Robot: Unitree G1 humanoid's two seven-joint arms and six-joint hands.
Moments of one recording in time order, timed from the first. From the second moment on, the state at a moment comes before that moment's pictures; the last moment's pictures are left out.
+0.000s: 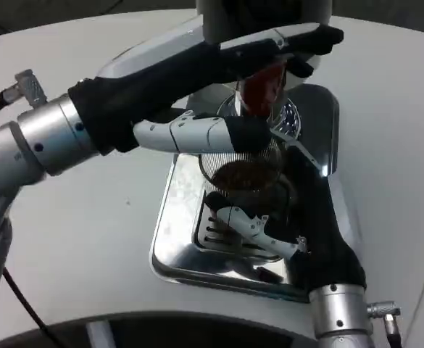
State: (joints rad) left arm -0.79 0.57 -0.01 0.09 -0.15 -0.42 -0.80; right arm -0.21 0.05 0.24 -0.01 -0.48 -0.15 -0.35
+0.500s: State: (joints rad) left arm -0.77 0.54 0.06 0.04 -0.19 -0.44 -0.75; right arm -0.18 0.05 0.24 -0.02 -0.48 -0.17 -0.38
